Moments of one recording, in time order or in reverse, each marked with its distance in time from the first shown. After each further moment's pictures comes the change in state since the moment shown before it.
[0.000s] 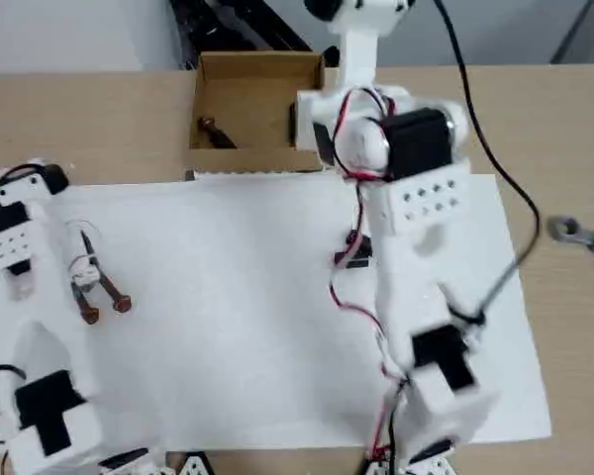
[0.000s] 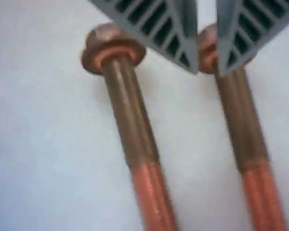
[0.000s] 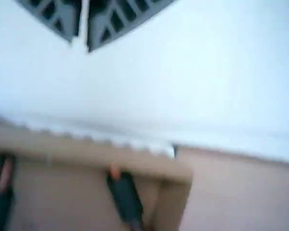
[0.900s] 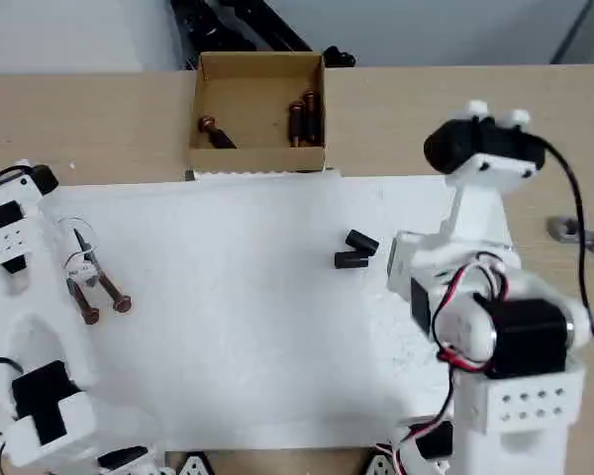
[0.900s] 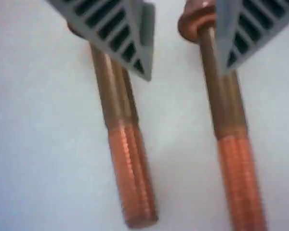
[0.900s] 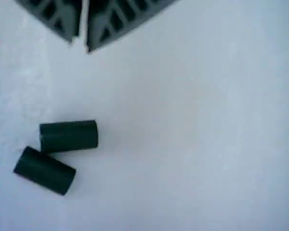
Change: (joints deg) left arm -1.3 2.1 -0.7 -2.8 2.1; right arm 12.0 -53.9 58.4 0.0 0.0
